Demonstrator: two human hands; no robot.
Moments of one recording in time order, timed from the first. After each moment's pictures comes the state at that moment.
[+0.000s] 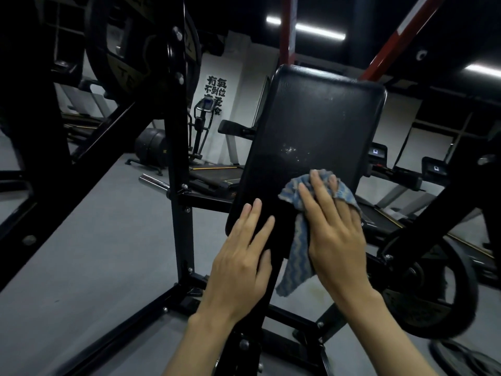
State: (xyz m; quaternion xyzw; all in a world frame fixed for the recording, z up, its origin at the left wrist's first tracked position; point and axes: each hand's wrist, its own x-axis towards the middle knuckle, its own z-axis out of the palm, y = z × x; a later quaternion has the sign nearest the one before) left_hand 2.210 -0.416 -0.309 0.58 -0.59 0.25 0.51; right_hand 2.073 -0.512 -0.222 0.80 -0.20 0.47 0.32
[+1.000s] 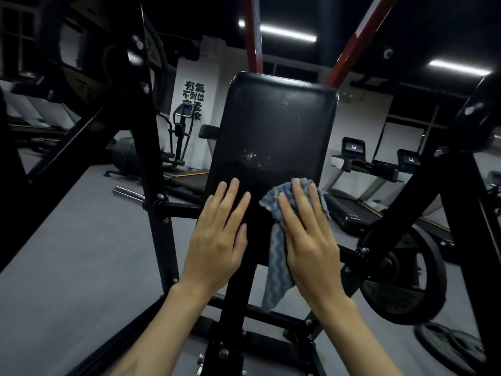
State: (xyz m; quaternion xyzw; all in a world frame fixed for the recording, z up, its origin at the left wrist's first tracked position) left_hand 2.226 -0.451 -0.268 0.55 -0.57 0.38 0.48; right_hand 2.054 -0.519 -0.229 0.80 -0.19 0.51 0.24
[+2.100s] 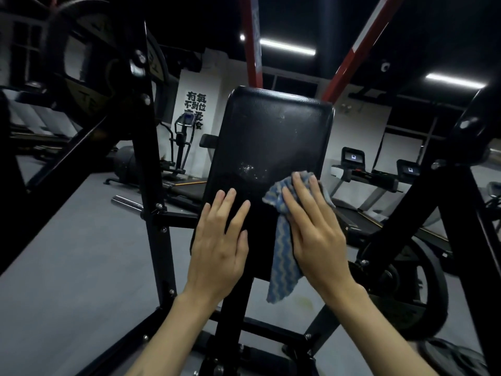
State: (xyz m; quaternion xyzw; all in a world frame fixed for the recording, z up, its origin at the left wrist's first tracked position) left_hand 2.219 -0.464 -0.264 0.54 -0.54 0.39 0.52; right_hand 2.049 -0.538 -0.192 0.80 -0.14 0.52 0.27
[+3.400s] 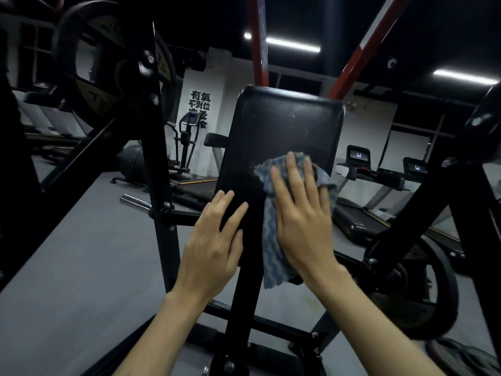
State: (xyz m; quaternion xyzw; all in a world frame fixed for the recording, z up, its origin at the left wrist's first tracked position) left_hand 2.242 -0.437 -0.266 0.55 -0.56 0.39 0.49; right_hand 2.091 -0.524 -0.182 0.78 -0.23 0.48 0.34
